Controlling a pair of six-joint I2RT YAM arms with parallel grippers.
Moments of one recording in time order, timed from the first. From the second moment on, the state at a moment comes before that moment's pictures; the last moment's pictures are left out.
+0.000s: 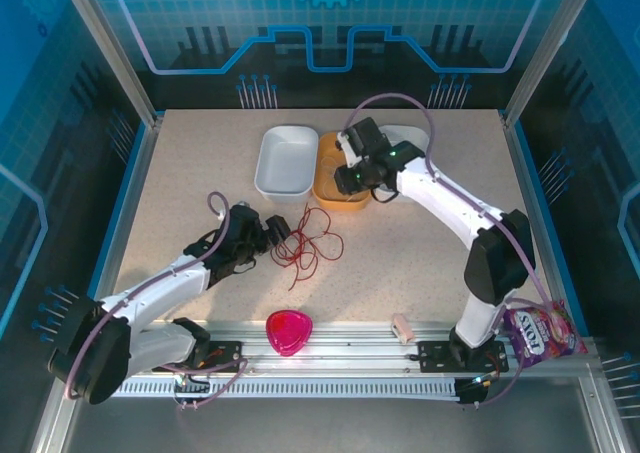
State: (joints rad) left arm -0.47 1.14 0.54 -0.21 -0.06 -0.97; right arm 0.59 1.74 1.55 -0.79 -0.01 0.20
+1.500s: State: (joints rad) left arm -0.47 1.19 0.57 -0.19 -0.02 -1.03; right arm 0.81 2.04 1.44 -0.78 0.10 0.22
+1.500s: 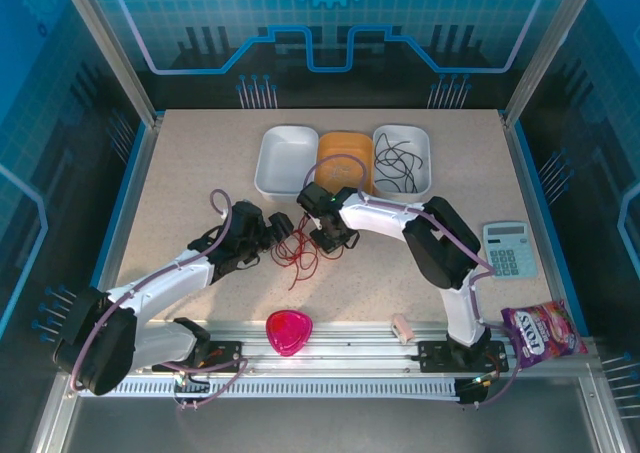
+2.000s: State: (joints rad) left arm -0.47 1.19 0.57 -0.20 -0.02 -1.03; right arm 0.81 2.04 1.45 -0.79 0.12 0.24
